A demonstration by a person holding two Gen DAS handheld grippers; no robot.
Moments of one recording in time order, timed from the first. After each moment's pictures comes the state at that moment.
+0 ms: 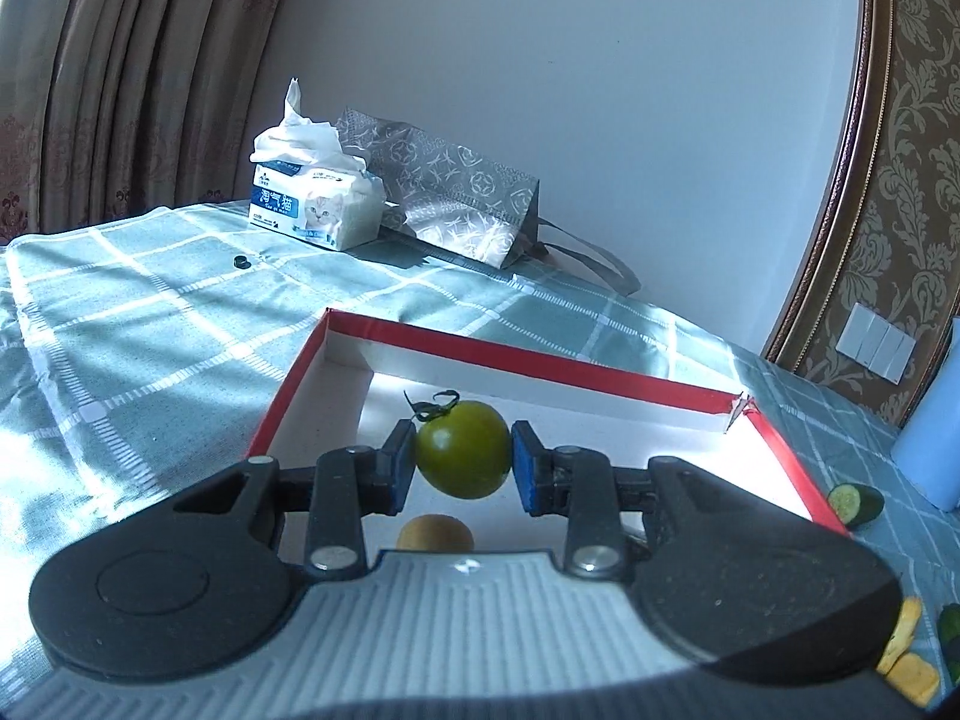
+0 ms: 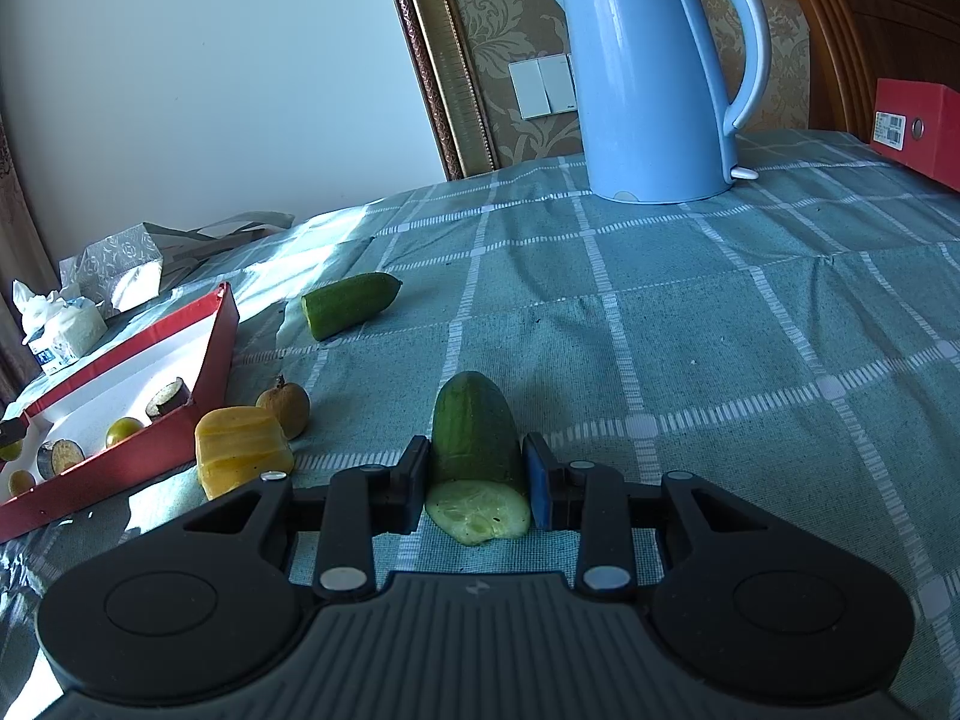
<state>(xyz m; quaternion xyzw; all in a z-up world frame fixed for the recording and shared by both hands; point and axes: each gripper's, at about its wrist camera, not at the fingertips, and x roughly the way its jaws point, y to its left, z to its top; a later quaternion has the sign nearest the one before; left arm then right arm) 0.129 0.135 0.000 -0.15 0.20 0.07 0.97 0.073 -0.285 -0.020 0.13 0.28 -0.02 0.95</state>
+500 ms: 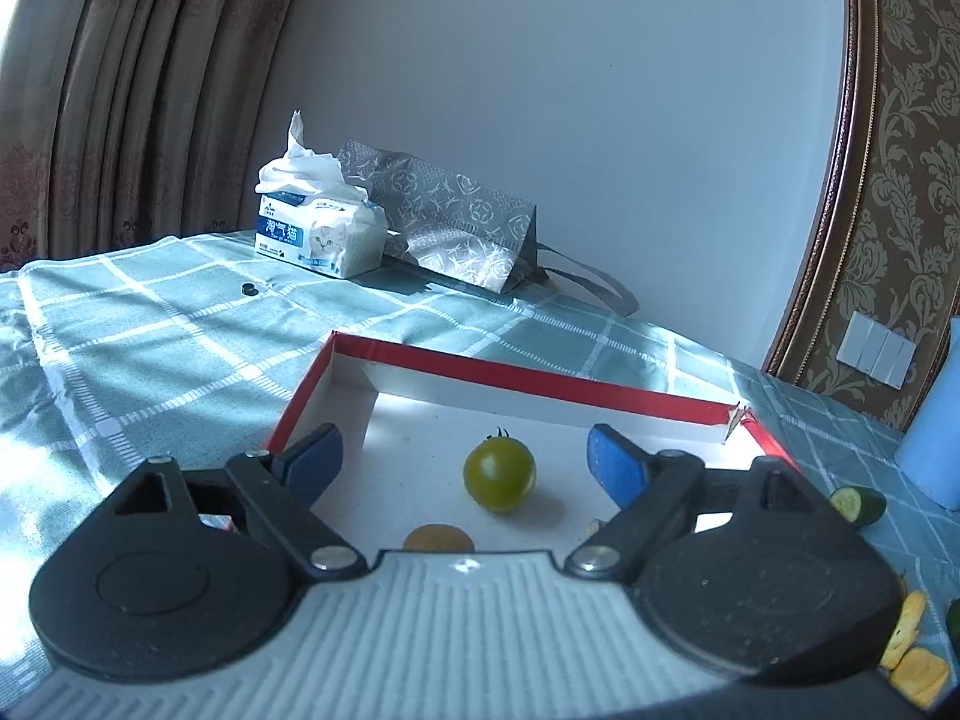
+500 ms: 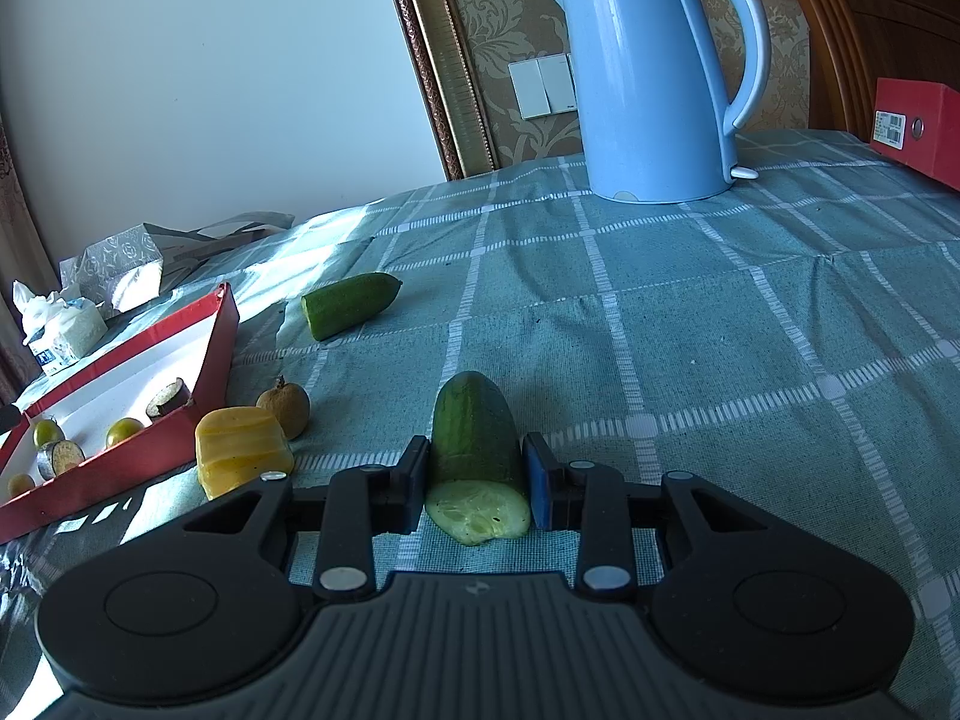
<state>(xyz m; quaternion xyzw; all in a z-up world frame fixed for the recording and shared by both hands) 0.110 0.125 0.003 -0.13 0.16 0.08 0.98 0.072 -0.285 -0.020 0.13 0.28 -0.02 0.95</state>
